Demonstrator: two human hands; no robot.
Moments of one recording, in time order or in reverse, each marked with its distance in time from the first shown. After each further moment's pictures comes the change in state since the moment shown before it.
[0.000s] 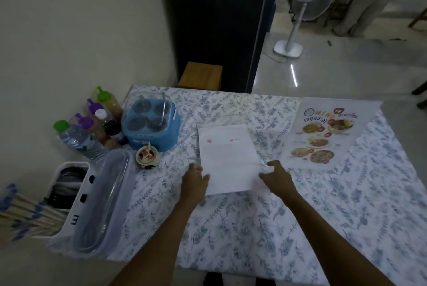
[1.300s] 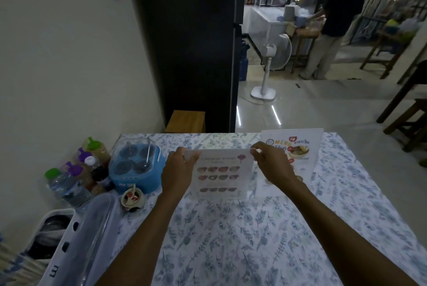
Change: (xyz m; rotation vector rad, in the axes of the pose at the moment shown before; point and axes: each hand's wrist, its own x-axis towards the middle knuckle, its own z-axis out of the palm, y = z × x) left_hand -0.009 0.133 -0.061 0.123 0.301 0.427; right_hand -0.036 -0.080 -0.129 -0.166 0.370 -0.594
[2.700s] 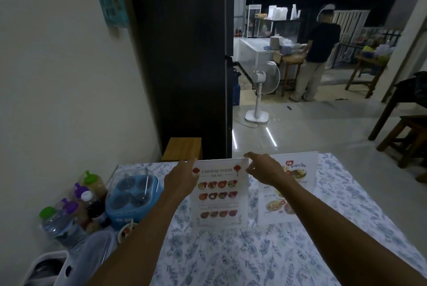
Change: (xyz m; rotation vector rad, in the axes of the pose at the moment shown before) left_hand 0.062 0.028 -0.008 0.305 -0.227 0.198; right_hand 0.069 -0.002 -0.004 -0.197 -0.206 -0.010
